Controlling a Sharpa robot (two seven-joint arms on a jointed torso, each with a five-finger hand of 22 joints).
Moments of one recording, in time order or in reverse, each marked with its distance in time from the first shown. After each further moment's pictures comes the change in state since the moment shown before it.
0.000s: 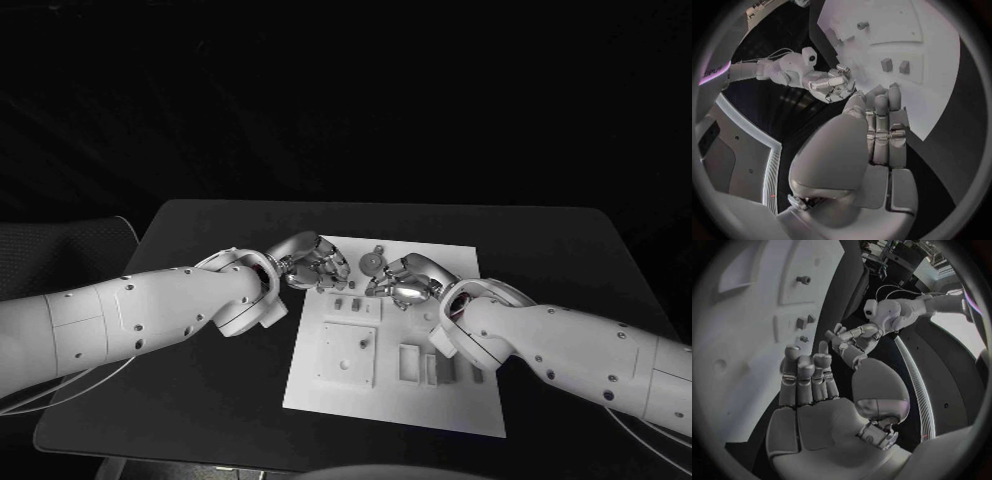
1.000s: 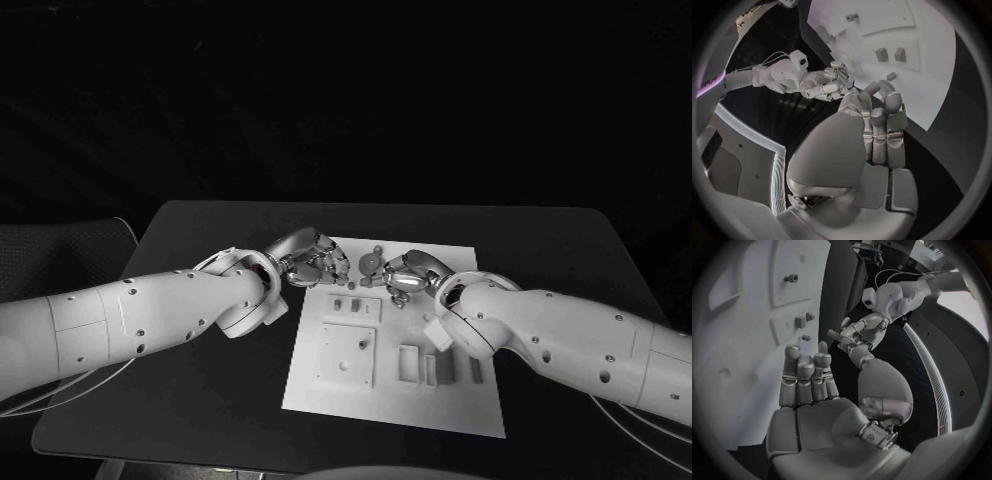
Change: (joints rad) left arm 0.000 0.010 -0.001 -0.002 -0.058 -0.079 -0.010; left_hand -0.047 -0.030 -0.063 0.003 0.020 0.054 -0.054 -0.021 0.002 -0.034 -0.059 0.282 0.000 -0.011 -0.076 0.444 0.163 -0.017 0.042 -0.083 0.380 0.096; right arm 0.030 0.016 0.009 0.001 0.150 0.009 -0.122; right_hand -0.090 -0.074 -0.008 0.061 -0.016 -0.022 0.010 -0.014 -0.001 -0.011 0.004 0.000 0.000 -0.004 0.006 0.000 -0.001 -0.001 -0.004 -0.004 -0.004 -0.001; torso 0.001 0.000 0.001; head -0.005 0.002
